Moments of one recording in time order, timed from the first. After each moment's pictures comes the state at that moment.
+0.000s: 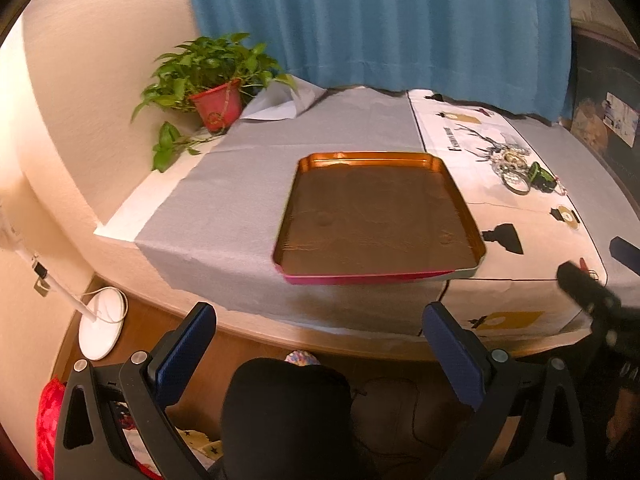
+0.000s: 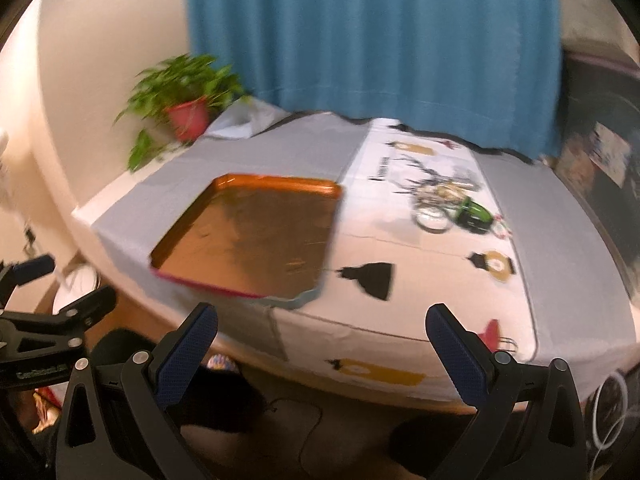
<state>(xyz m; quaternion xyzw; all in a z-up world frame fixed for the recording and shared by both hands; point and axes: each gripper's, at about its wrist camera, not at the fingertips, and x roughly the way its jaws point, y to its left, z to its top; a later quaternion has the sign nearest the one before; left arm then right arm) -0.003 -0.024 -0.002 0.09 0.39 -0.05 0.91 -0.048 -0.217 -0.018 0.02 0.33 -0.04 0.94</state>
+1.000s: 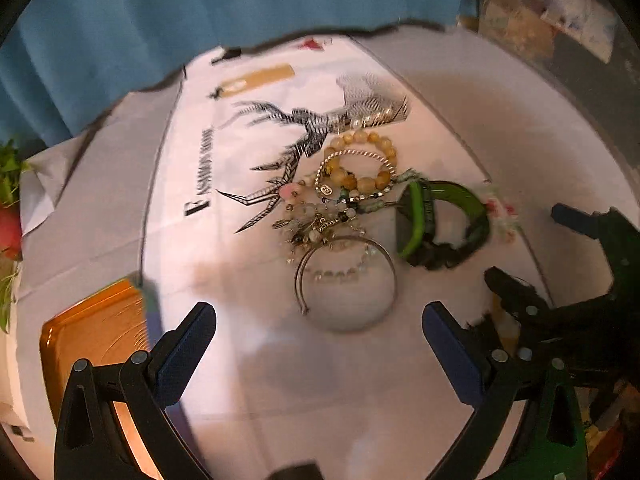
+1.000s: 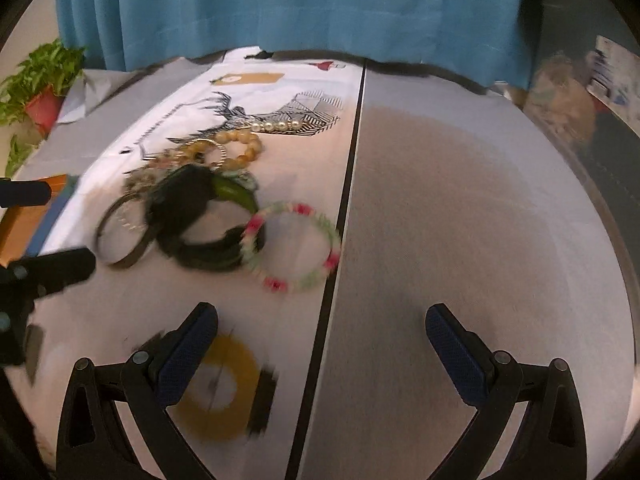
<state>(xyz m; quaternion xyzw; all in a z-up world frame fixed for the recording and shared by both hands) 0.205 -0.372 -0.083 0.22 0.49 -0.24 0.81 0.129 -0.523 -0.118 0.03 0.44 -0.10 0.89</state>
